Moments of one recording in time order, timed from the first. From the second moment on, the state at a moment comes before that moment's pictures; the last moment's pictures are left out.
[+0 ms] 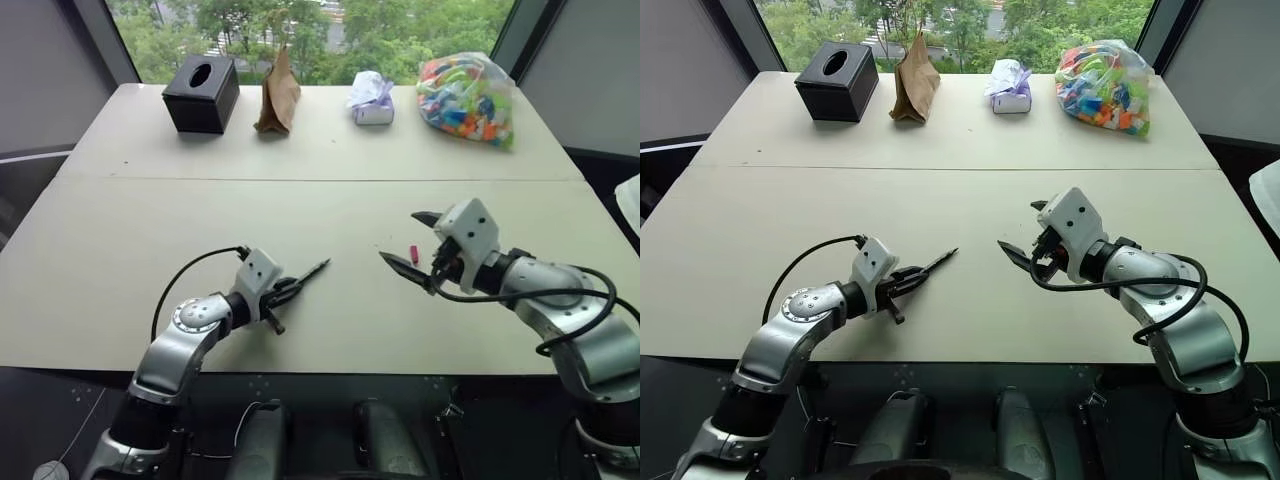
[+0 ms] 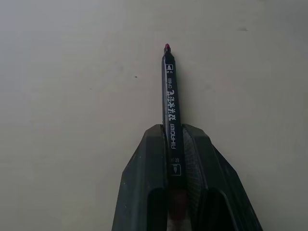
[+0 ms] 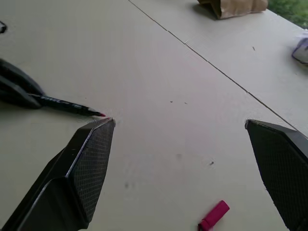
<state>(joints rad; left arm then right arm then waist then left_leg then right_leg) -0.12 0.46 -0.15 -0.30 -0.26 0.58 -0.72 -0.25 -0.65 -0.01 -0.49 0.31 0.69 0.50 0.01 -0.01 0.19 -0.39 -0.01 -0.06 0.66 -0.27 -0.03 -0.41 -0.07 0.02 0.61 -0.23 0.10</state>
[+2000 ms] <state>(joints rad) -0.36 0.79 0.07 -0.07 -0.40 0.44 -1.01 -0.25 -0.20 0.05 -0.26 0.04 0.76 0.13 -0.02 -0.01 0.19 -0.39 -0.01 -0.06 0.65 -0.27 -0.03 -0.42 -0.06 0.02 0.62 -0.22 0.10</state>
